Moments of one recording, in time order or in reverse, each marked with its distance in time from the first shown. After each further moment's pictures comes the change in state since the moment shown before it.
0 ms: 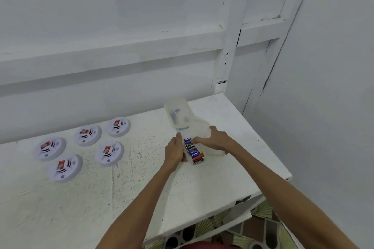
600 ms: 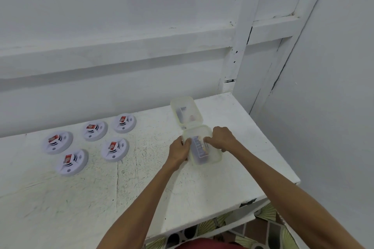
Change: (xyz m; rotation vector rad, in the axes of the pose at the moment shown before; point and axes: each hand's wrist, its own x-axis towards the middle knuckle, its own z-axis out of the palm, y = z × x) left_hand 0.005 -0.004 -0.008 0.126 -0.062 0.092; right_hand 0.013 -0.013 0.002 -0.313 0.067 -0.071
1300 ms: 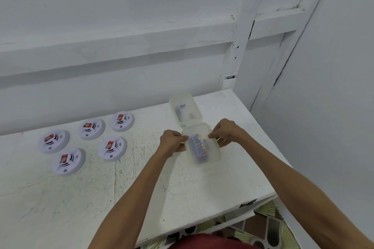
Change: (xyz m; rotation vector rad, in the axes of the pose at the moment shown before) left_hand 0.032 0.014 -0.024 -0.159 -0.001 -0.196; right_hand 0.036 0.023 -0.019 0.377 -0.143 0.079
